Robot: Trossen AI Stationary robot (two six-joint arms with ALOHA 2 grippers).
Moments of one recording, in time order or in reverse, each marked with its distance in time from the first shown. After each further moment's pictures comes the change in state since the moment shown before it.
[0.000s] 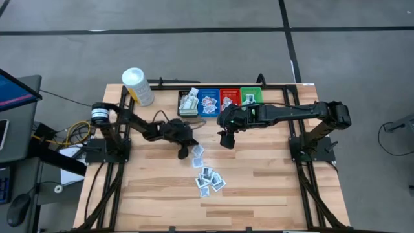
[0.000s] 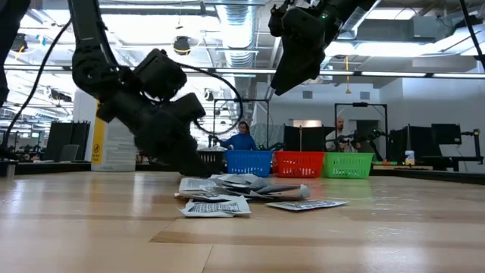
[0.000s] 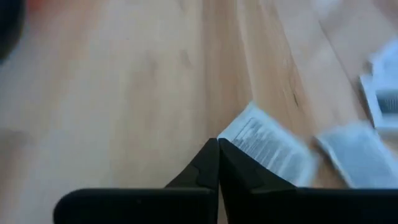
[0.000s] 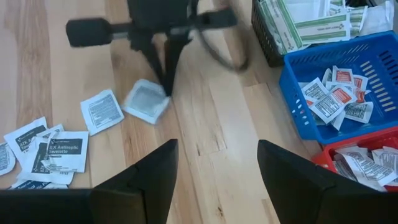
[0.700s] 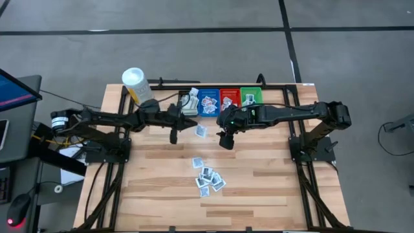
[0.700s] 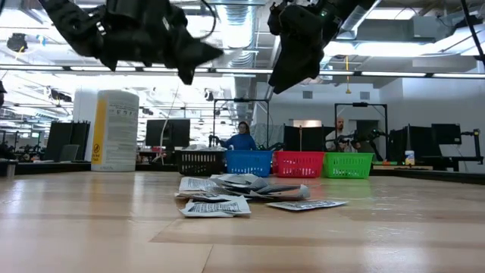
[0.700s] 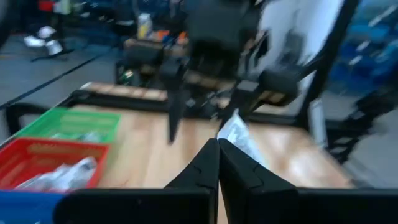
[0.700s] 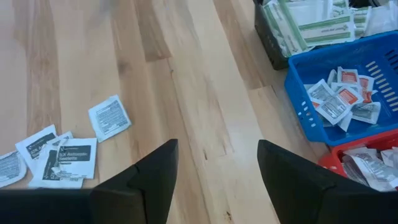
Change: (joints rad) left arm 0.116 -0.497 0.004 0.055 0.171 -0.139; right arm 0.012 0.000 0.000 0.016 0.000 0.037
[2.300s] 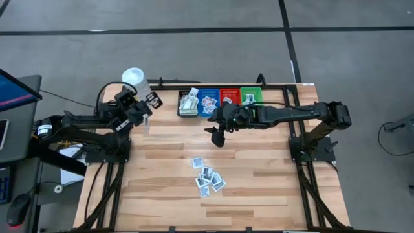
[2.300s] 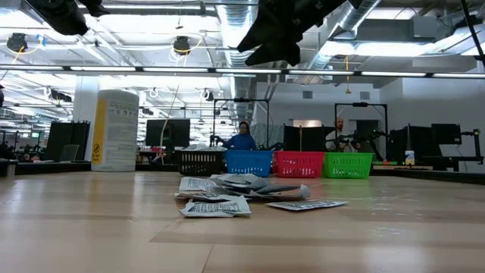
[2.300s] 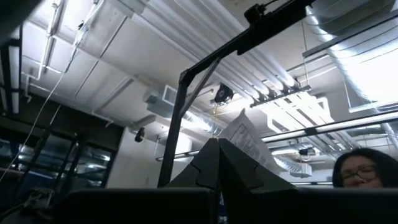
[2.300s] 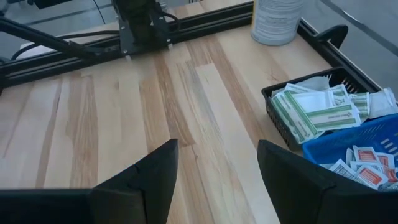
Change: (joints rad) left arm -0.023 -0.249 0.007 0.856 0.154 -0.773; right arm 0.010 0.000 0.000 0.307 -0.001 0.053
